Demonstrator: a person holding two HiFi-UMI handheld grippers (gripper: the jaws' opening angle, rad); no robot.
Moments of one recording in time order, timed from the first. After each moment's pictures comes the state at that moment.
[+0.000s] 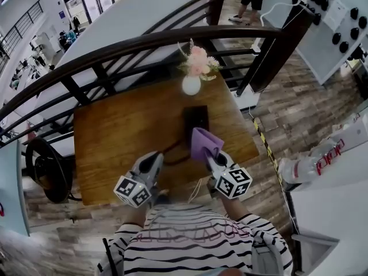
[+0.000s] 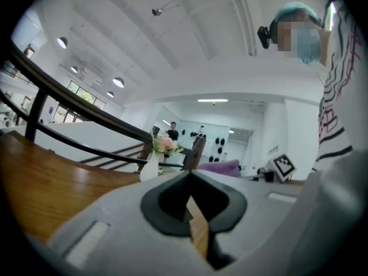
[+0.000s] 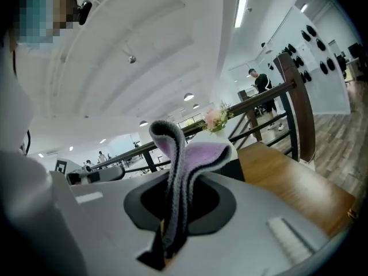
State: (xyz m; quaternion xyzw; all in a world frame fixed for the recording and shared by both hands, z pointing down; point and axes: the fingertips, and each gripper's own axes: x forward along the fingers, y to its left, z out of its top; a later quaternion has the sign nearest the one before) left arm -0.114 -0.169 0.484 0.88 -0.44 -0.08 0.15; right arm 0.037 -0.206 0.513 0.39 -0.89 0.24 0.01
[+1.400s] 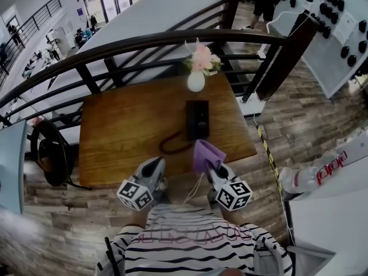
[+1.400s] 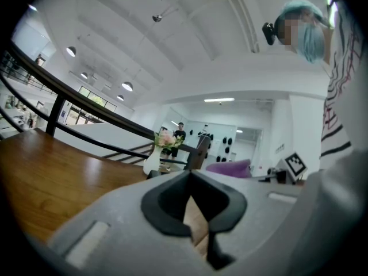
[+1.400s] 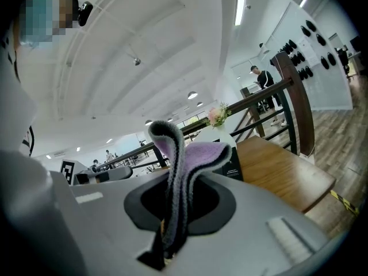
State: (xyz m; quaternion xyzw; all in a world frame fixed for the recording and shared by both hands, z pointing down) left arm -0.070 -0.065 0.498 0.85 -0.49 -0.08 0.16; right arm 0.086 -0.093 0.519 0.37 -0.90 0.25 0.01
